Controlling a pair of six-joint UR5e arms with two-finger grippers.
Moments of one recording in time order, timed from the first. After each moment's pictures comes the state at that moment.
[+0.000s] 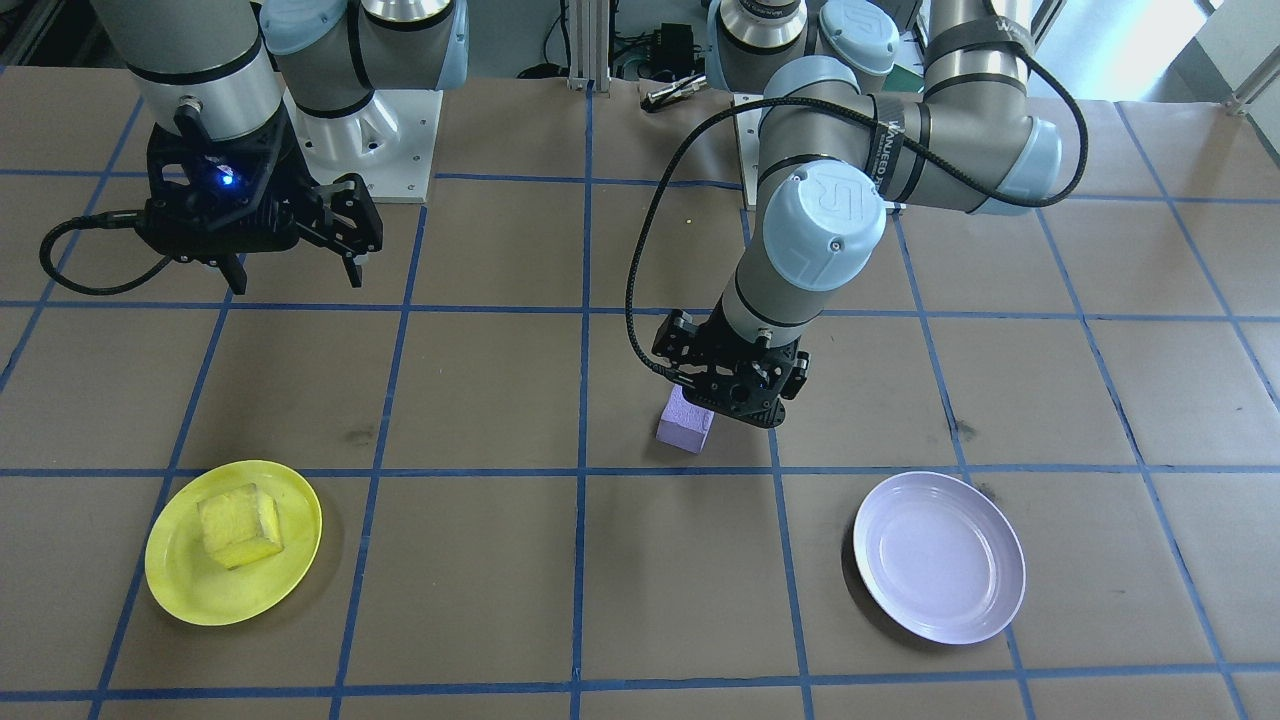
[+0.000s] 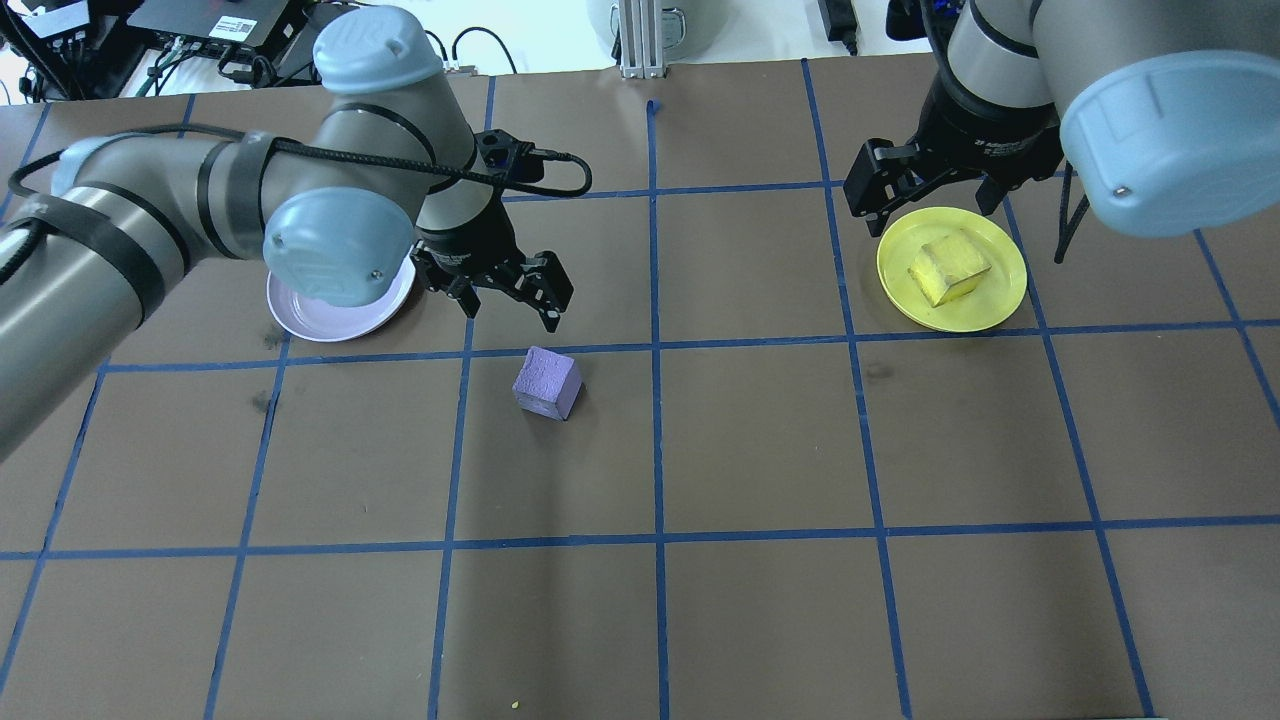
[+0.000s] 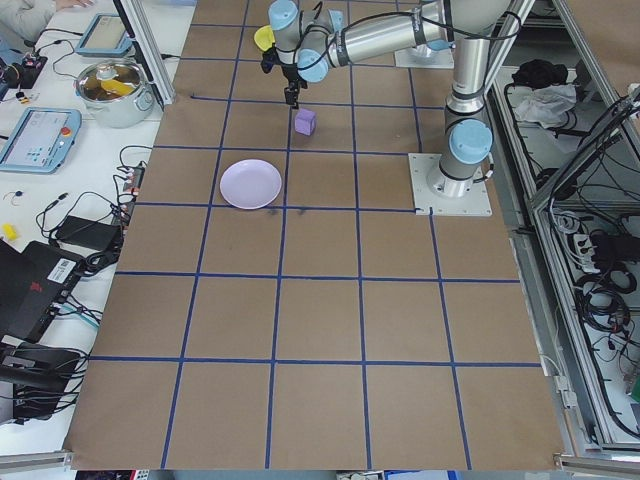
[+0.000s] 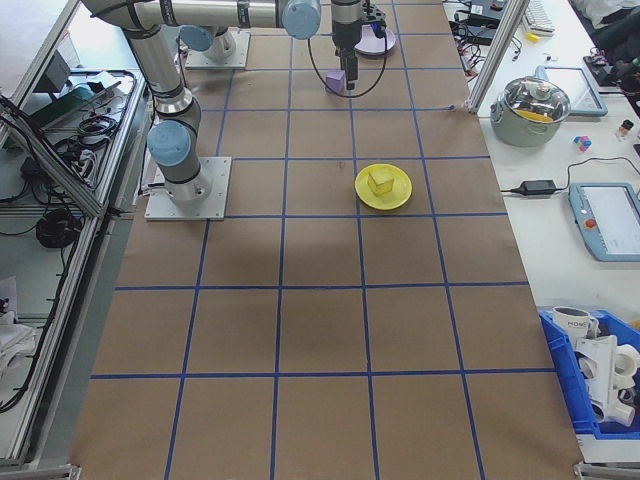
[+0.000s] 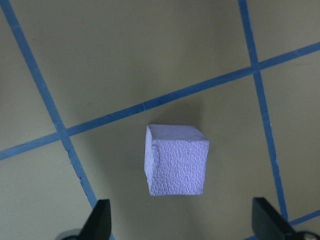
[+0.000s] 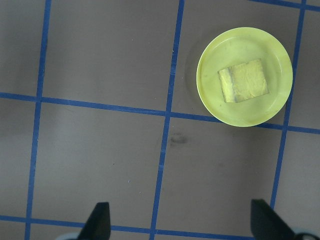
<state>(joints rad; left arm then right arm) -1.71 -1.82 -1.74 -1.25 1.46 0.16 1.61 -1.58 1.63 -1.70 -1.62 -0.10</state>
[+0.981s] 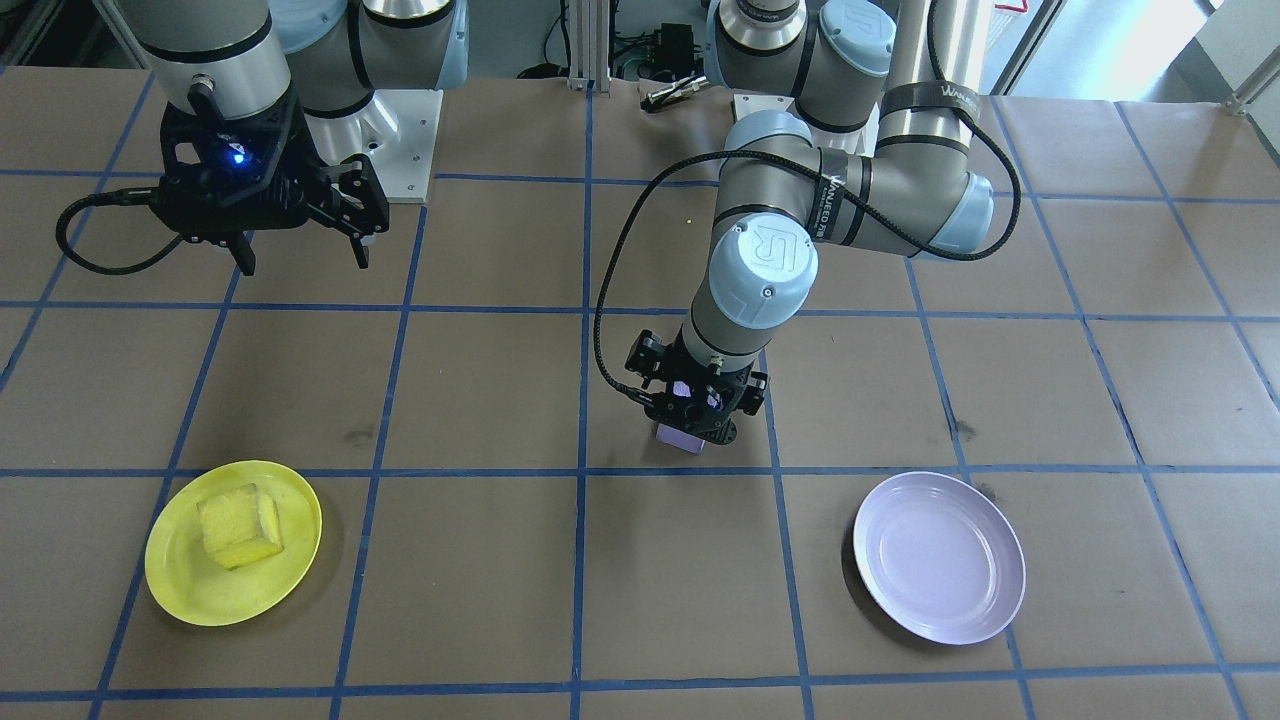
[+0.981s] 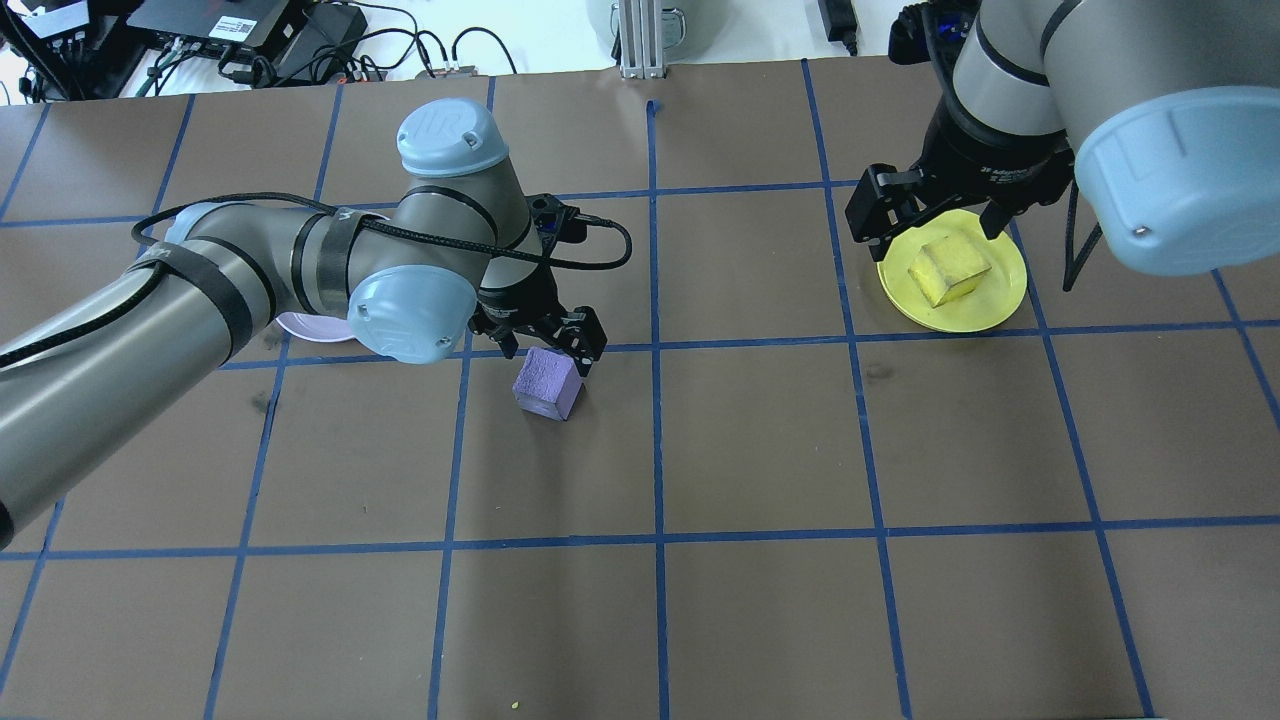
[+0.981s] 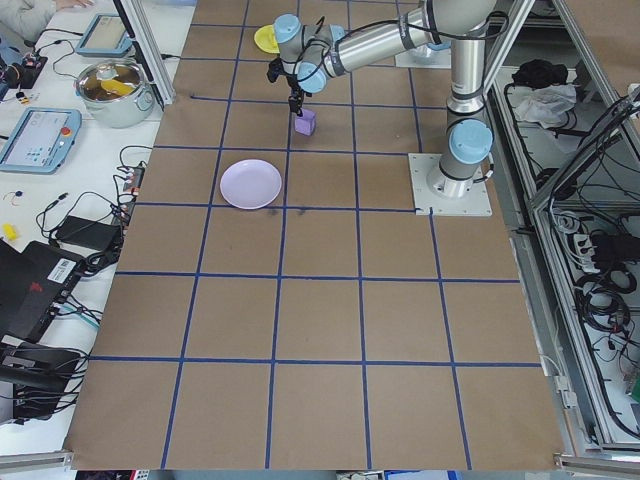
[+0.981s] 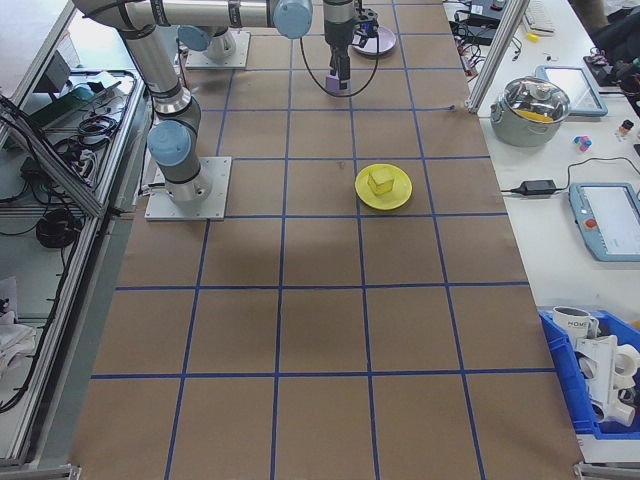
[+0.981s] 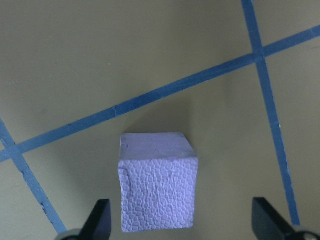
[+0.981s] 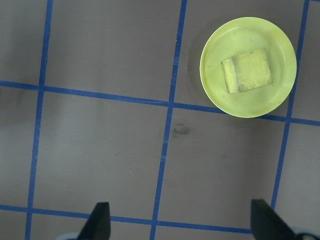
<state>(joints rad) -1.76 -1.90 -1.80 -1.15 1.47 0.16 1.61 -1.61 1.67 -1.70 -1.62 -0.10</state>
